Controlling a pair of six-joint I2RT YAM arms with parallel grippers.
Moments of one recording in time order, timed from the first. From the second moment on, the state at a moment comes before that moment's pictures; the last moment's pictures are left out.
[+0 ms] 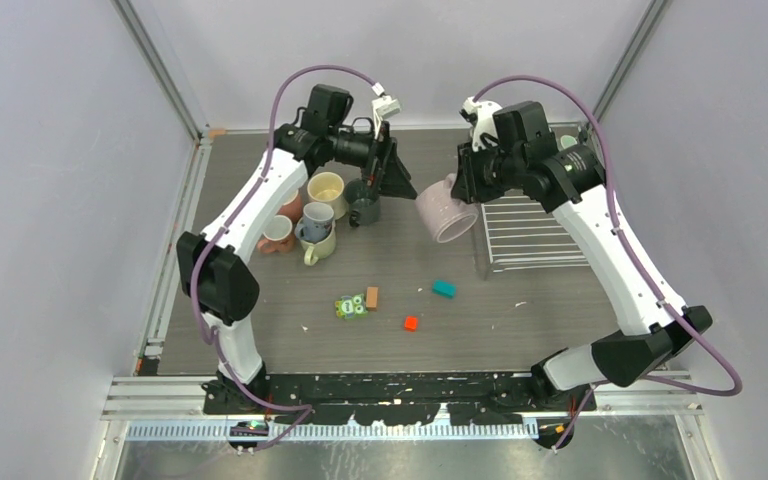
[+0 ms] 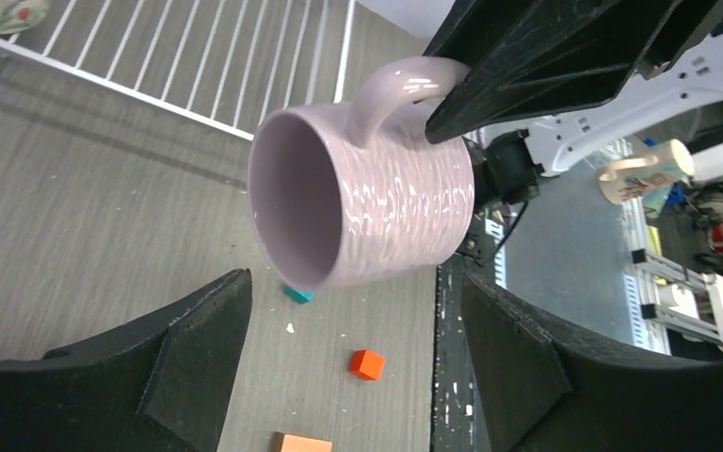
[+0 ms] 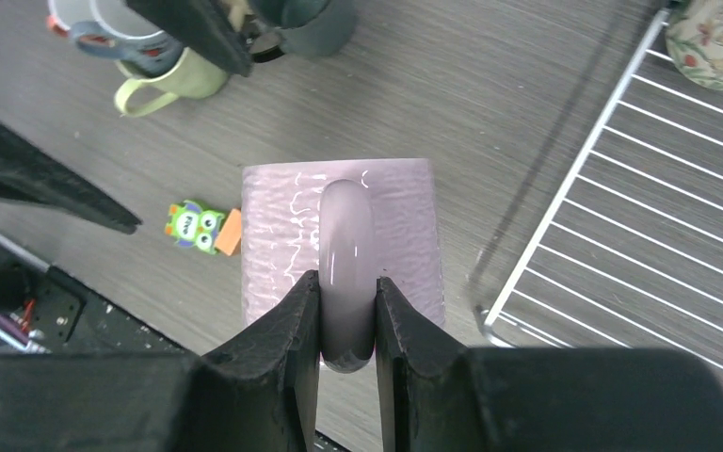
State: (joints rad) left arm -0.46 1.84 1.89 -0.67 1.06 0.05; right arm 0.46 1.43 1.74 -1.03 -0.12 0.12
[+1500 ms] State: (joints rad) left arm -0.50 1.83 1.43 0.76 1.44 -1.14; right arm 0.47 1.36 1.71 -0.89 -0.40 0.04
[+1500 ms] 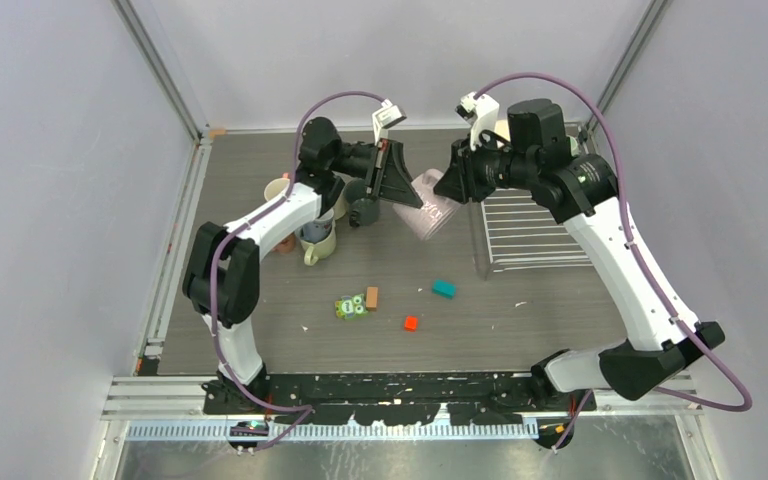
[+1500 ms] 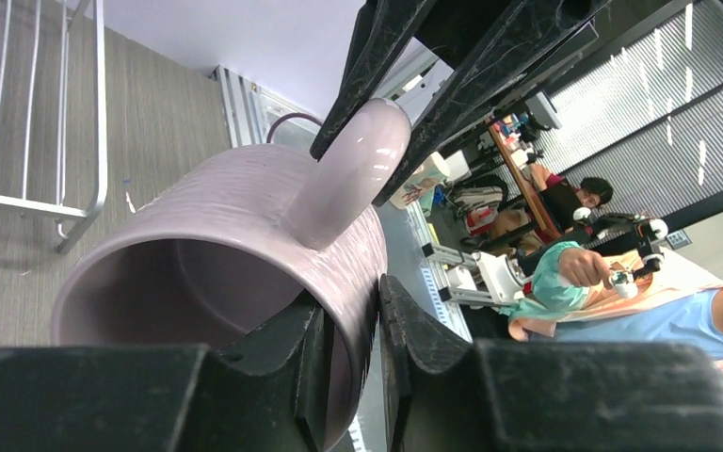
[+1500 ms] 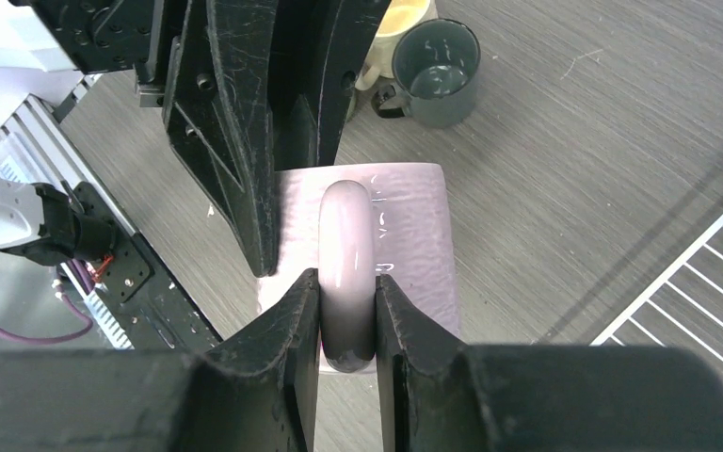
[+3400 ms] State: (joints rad) left arm -0.62 1.72 1.48 -0.59 0.43 -0.12; right arm 0.42 1.41 1.56 -0.74 0.31 0.37
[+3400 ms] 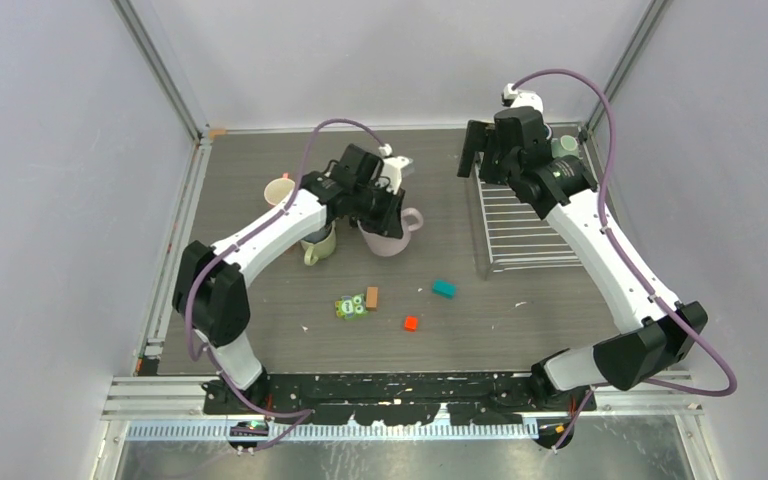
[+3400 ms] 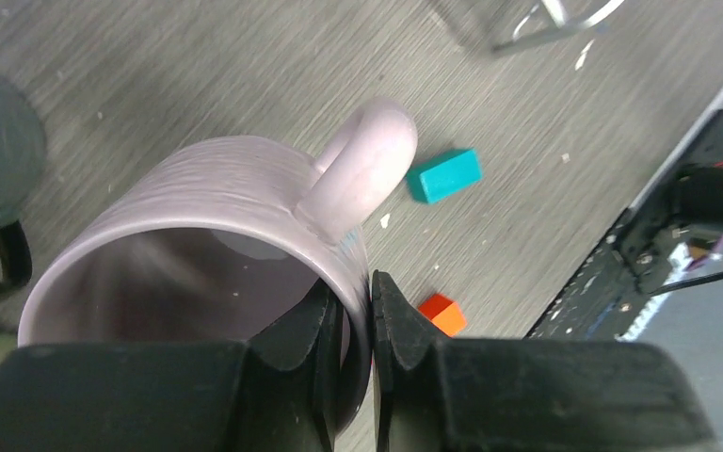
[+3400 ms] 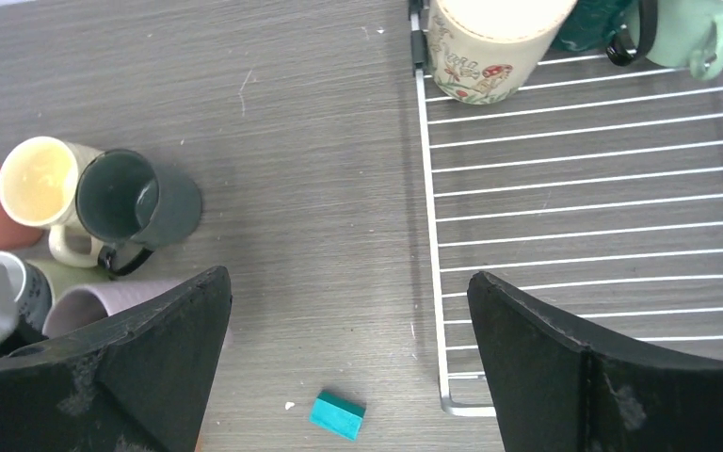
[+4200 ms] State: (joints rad) left arm -0.73 1.87 1.49 -0.59 -0.01 -0.09; right arm 0.40 1.41 1.53 -0.77 0.32 0.50
